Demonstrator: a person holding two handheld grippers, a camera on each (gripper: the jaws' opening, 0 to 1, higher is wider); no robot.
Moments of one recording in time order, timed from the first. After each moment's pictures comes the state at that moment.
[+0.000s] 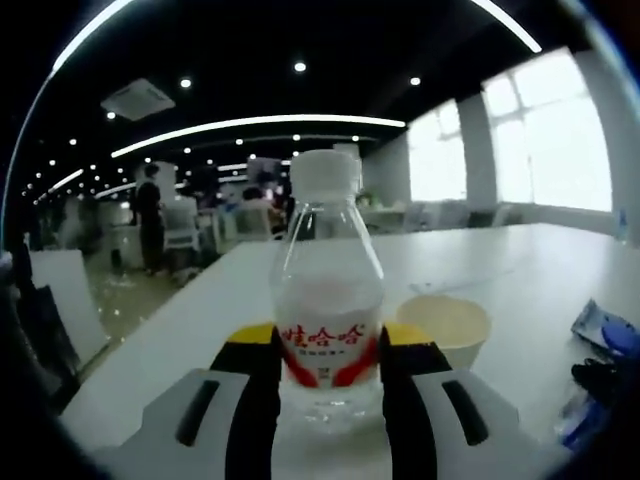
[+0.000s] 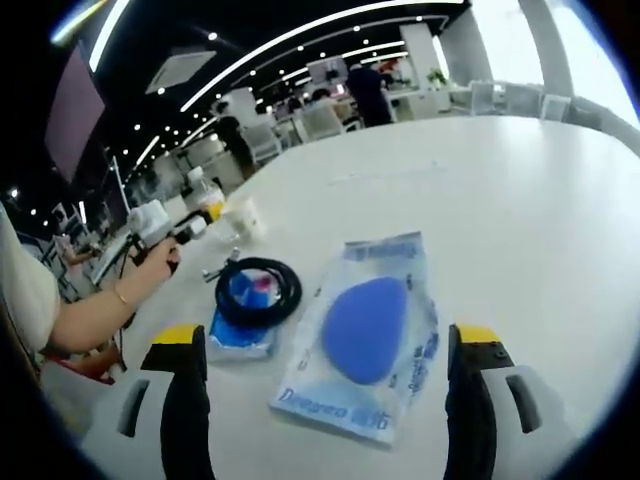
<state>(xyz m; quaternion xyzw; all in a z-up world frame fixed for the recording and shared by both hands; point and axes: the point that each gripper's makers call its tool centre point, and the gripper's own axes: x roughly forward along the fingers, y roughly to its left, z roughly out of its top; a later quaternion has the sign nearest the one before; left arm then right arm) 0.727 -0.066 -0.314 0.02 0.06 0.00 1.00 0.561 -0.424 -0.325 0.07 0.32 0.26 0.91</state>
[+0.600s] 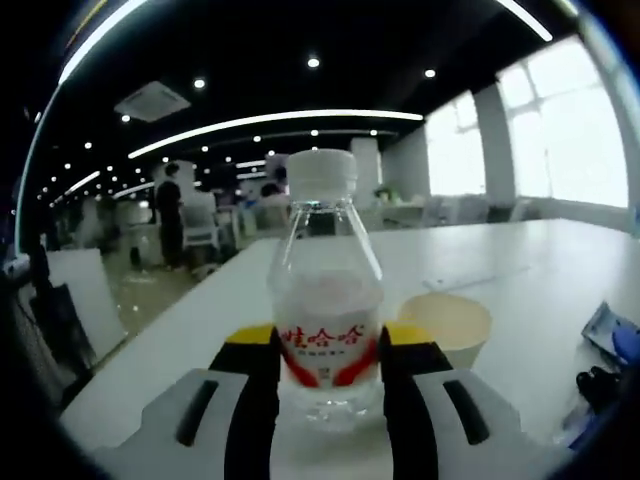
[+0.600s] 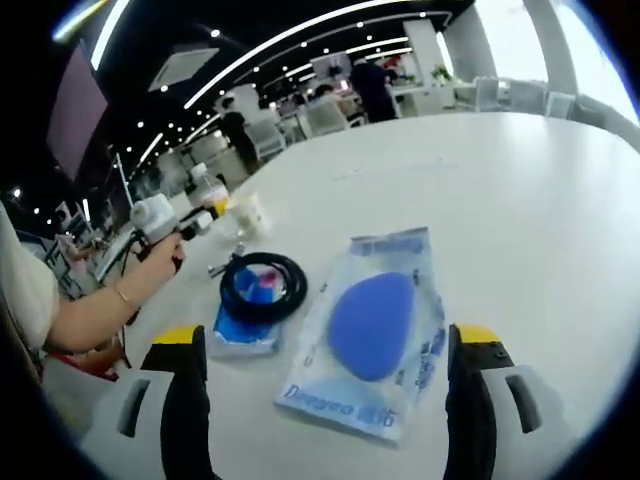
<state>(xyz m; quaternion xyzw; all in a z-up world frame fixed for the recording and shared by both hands) 0.721 -0.064 -0.311 0.02 0.06 0.03 1.00 0.557 -0.420 -0.327 0.07 0.32 0.27 0.90</state>
